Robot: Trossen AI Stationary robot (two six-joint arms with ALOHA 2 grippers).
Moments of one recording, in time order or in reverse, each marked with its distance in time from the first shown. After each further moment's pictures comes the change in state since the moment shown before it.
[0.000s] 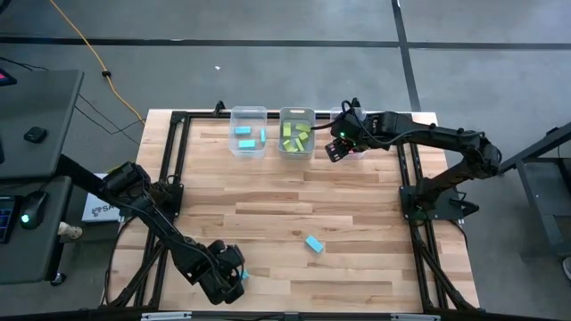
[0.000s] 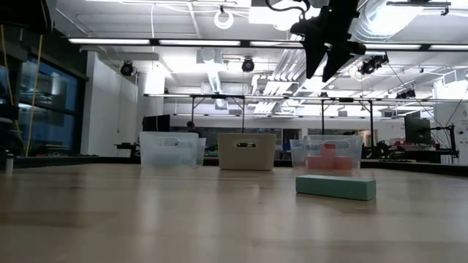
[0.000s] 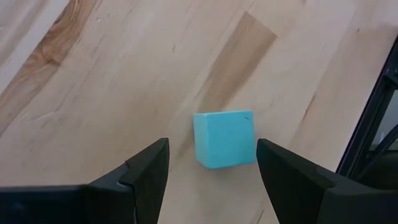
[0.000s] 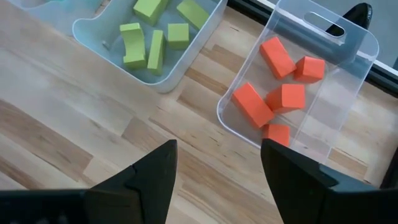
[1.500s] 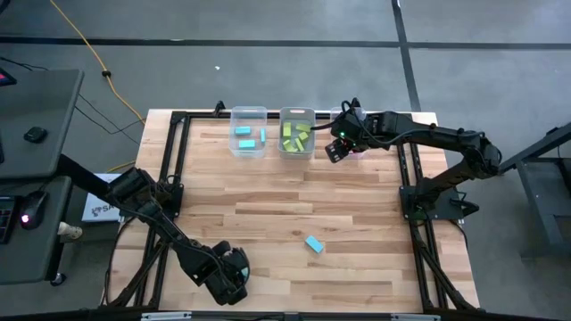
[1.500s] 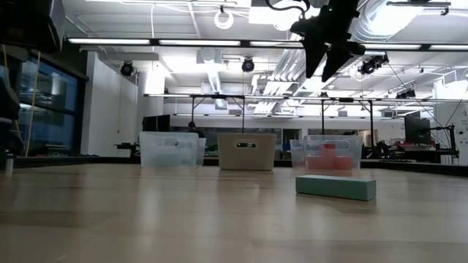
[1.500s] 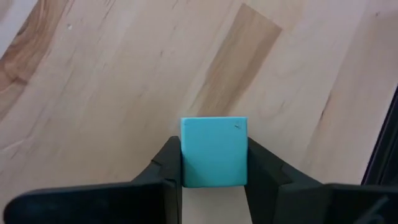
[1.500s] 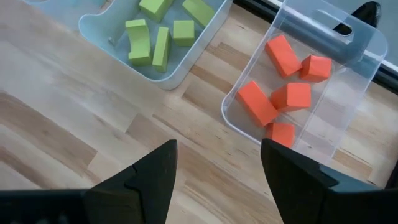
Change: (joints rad) left arm 0.020 0.072 0.000 0.066 0.007 0.090; right arm 0.000 -0.001 0.001 0.003 -0.017 -0.009
